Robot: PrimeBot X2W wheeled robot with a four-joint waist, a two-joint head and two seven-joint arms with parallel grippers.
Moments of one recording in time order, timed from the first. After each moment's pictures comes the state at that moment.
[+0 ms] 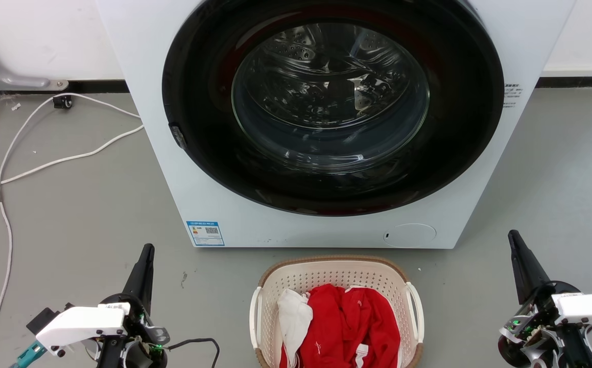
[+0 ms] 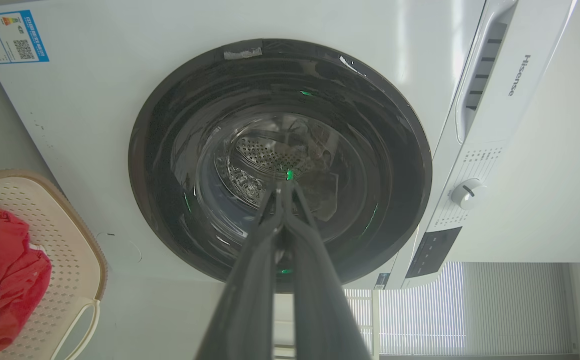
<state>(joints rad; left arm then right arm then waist) -0.10 0.05 0.11 0.25 -1.61 -0.13 0.11 -0.10 -0.05 -0.11 0.25 1.61 0.13 0.11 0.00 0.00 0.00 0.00</state>
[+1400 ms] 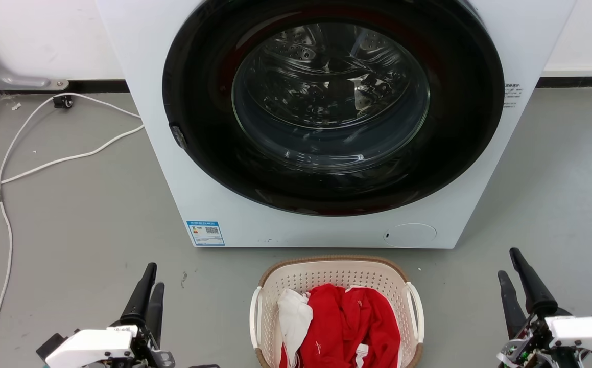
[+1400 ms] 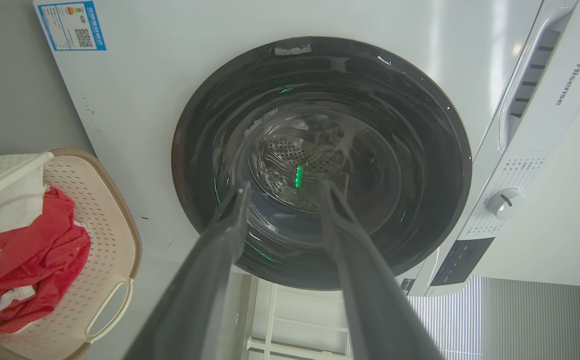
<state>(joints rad) -0.06 0.04 0.11 0.29 -1.61 -0.13 0.11 -0.06 -0.05 -0.11 0.29 1.61 0.13 0.11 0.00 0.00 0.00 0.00</state>
